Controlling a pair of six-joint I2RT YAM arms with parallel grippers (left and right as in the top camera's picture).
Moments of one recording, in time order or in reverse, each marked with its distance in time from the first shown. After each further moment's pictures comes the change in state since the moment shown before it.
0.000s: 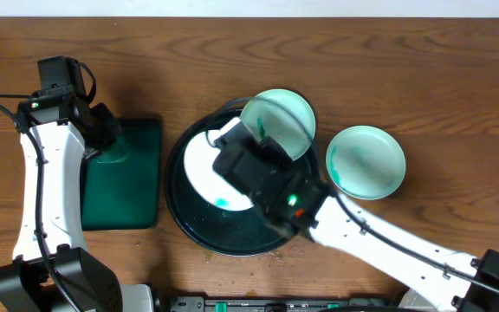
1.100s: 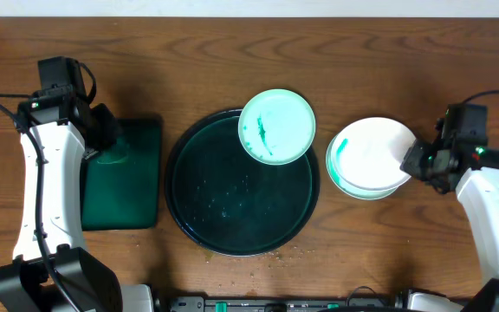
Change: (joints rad) left arm 0.000 0.000 0.000 -0.003 0.000 0.014; right arm -1.139 -0.171 -0.330 -0.183 -0.539 0.258
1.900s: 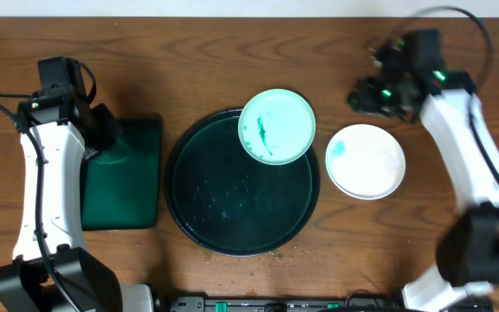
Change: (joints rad) left arm 0.000 0.000 0.000 0.001 0.000 0.000; right arm 0.247 0.394 0.597 -0.113 -0.270 -0.187
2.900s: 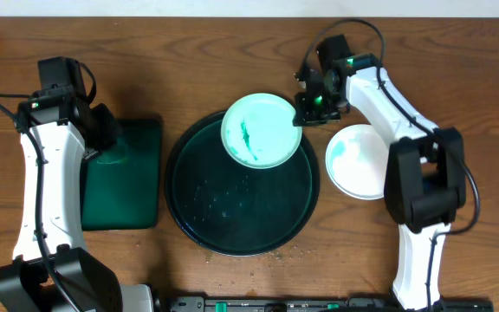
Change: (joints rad) left arm 0.000 0.000 0.000 -0.001 0.000 0.000; right arm 0.212 0.393 0.237 -0.114 -0.127 -0.064
